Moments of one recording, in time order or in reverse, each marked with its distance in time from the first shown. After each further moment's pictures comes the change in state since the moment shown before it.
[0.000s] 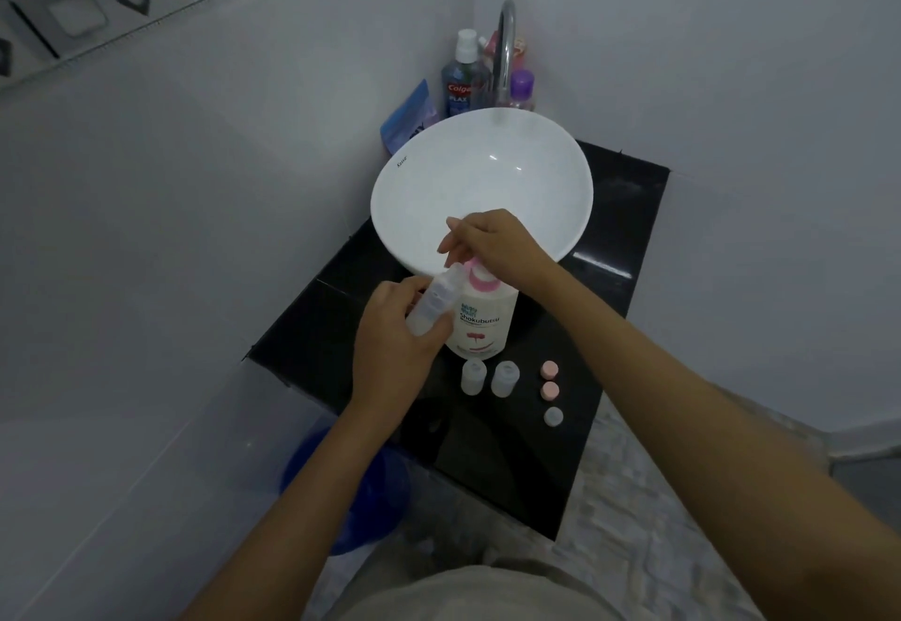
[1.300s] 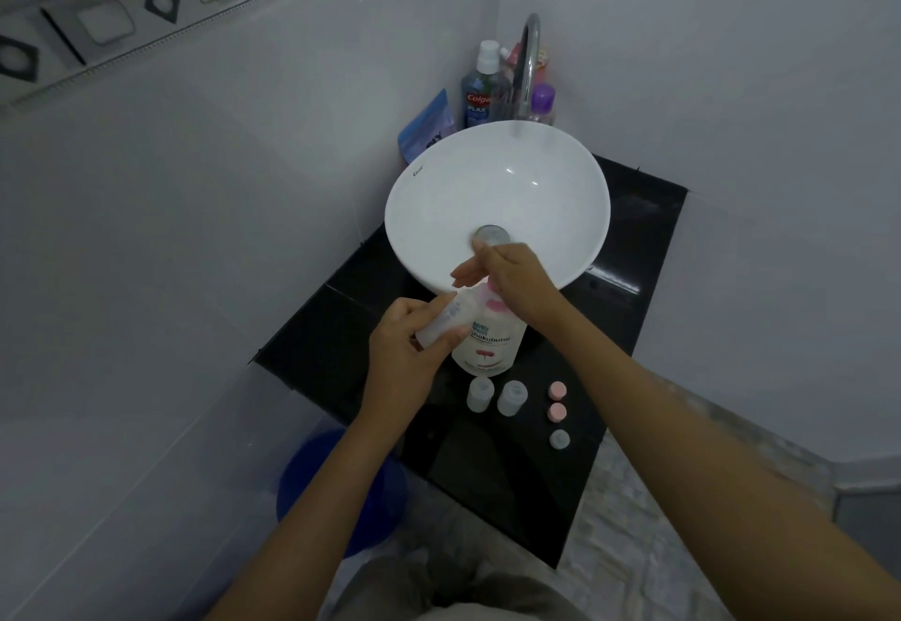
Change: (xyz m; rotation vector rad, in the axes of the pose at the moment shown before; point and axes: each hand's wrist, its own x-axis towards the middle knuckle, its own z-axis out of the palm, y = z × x) left_hand 0.006 -0.005 0.004 -0.295 -0.042 -0.110; right_hand -0.002 0.012 0.006 0.055 0.023 0.048
